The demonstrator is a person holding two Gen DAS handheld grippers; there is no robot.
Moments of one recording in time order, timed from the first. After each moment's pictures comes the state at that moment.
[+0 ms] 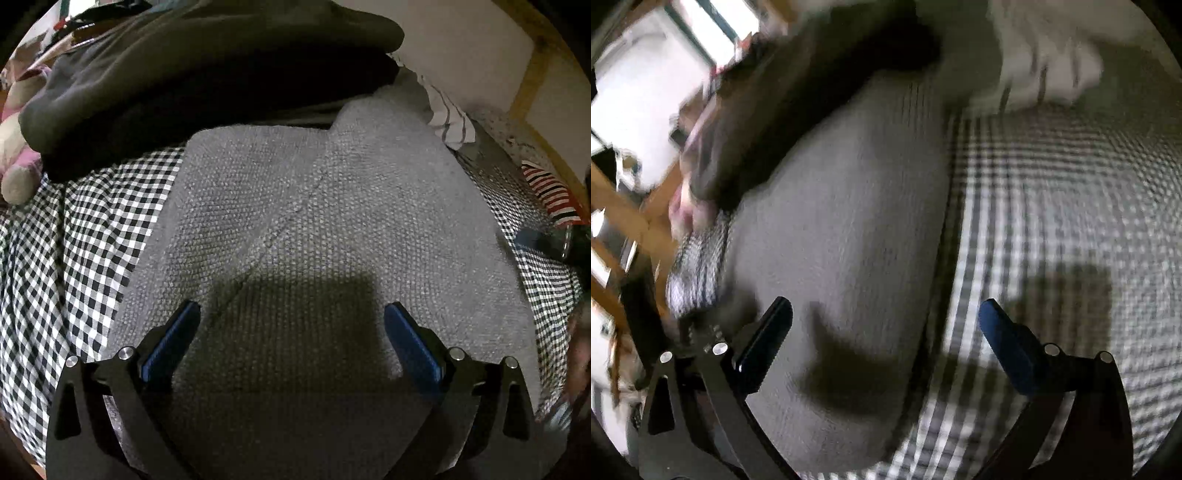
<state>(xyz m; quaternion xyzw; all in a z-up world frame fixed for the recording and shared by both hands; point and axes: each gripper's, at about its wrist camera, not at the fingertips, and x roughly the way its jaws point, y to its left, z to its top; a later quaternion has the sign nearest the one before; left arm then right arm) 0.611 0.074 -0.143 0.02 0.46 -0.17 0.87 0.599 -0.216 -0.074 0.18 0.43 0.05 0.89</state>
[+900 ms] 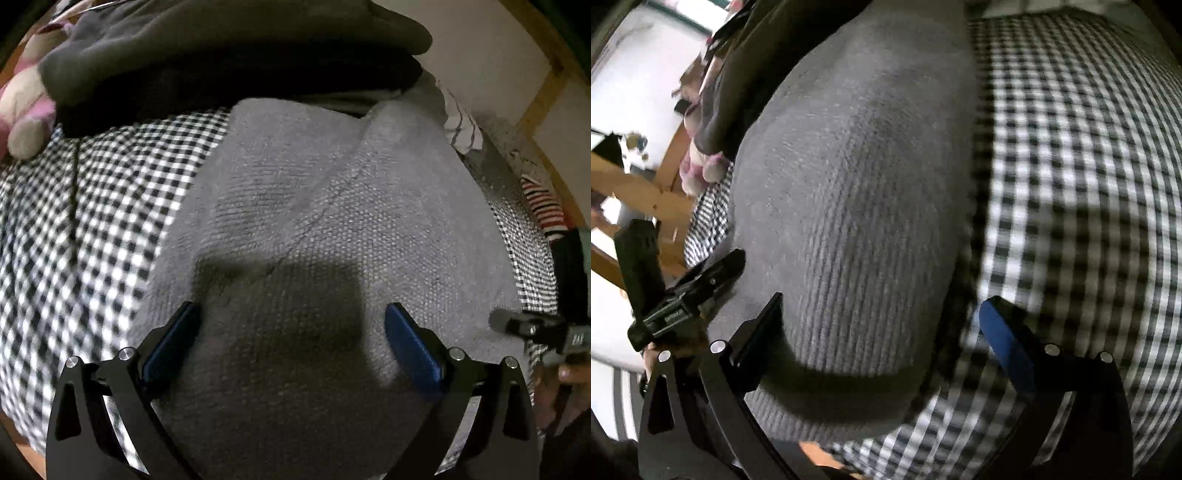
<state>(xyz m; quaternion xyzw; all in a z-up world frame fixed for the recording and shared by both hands) 0.604 0.110 -0.145 -0.03 0.50 -0.16 0.85 0.554 -0.203 -0.135 0.24 0.55 0.12 0.79</state>
